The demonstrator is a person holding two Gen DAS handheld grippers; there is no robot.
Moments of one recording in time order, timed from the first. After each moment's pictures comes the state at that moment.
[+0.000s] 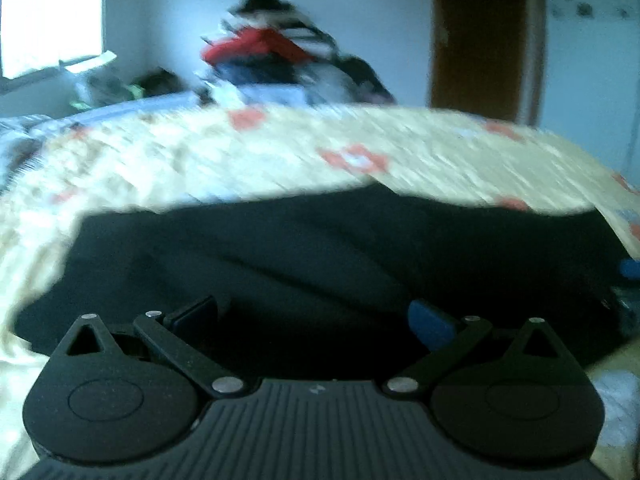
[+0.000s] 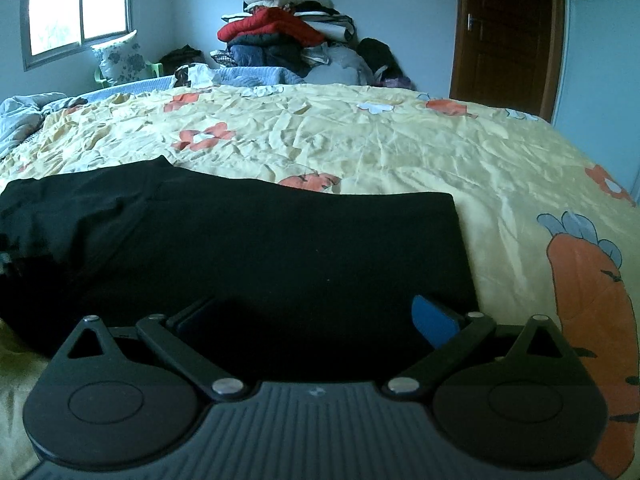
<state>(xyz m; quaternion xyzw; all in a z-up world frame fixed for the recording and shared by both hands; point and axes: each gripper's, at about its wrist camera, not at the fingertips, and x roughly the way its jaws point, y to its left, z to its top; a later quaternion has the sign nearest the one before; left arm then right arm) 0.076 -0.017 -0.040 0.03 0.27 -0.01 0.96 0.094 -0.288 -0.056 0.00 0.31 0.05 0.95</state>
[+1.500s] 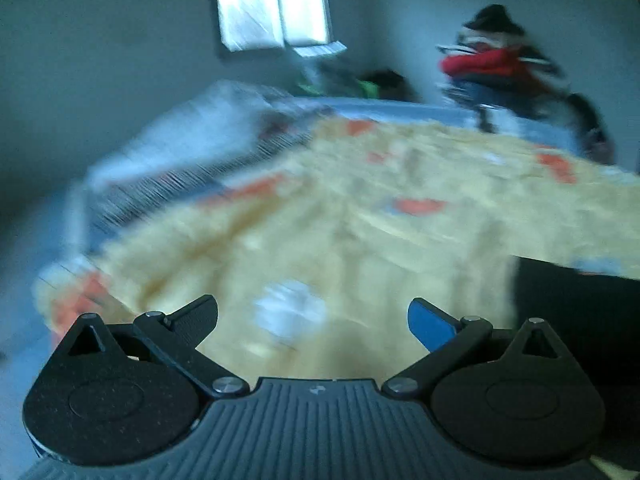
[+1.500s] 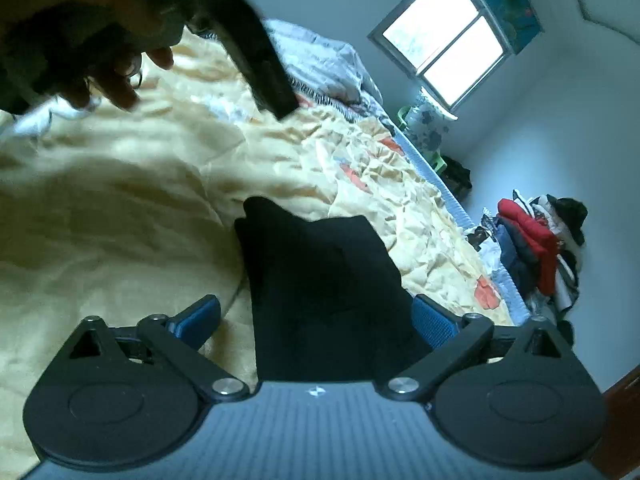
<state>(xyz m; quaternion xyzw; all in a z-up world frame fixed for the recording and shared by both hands) 0.047 0.230 0.017 -0.03 0.27 0.28 0.92 0.037 0.052 -0.045 -0.42 0.10 0.36 0.83</state>
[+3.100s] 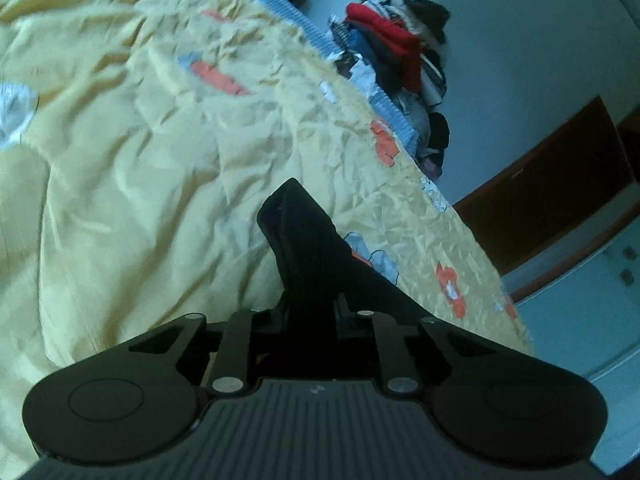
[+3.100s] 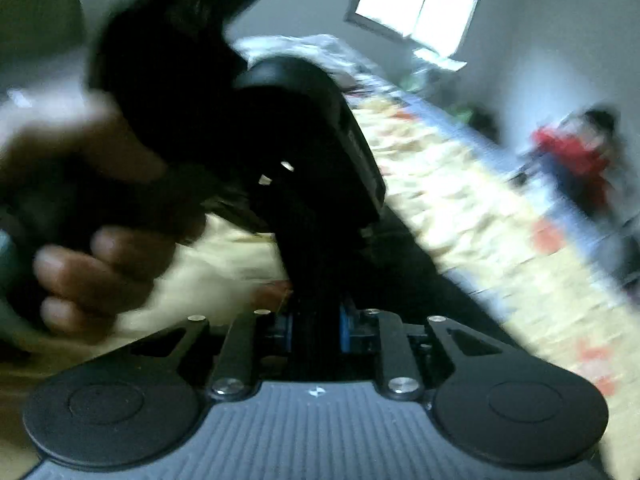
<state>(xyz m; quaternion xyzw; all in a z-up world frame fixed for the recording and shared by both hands) 0.113 0.214 -0.031 -0.35 0.31 0.00 0.88 0.077 0.038 -0.016 -0.23 0.21 0.45 0.83</state>
